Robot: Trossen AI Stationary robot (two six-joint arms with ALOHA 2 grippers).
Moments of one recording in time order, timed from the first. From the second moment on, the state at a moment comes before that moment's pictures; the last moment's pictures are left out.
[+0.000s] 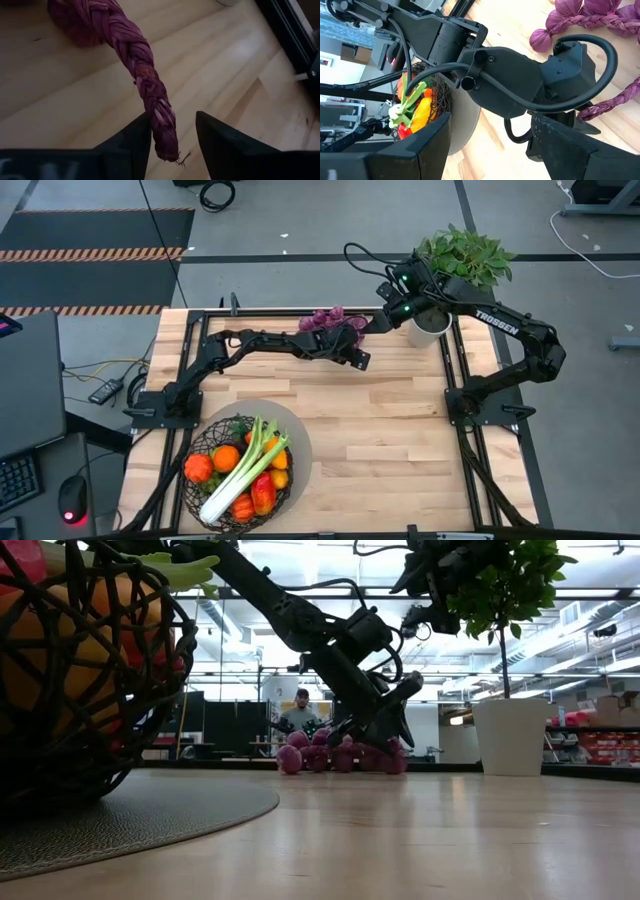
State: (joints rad) left arm 0.29 2.29 1.69 -0.14 -0.02 -0.75; right arm -0.65 1.34 1.33 -0.77 -0.63 0.47
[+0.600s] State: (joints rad) left arm 0.29 2.29 1.69 -0.14 0.09 -0.75; right arm -0.65 1.34 1.33 -0.77 -0.61 0.43
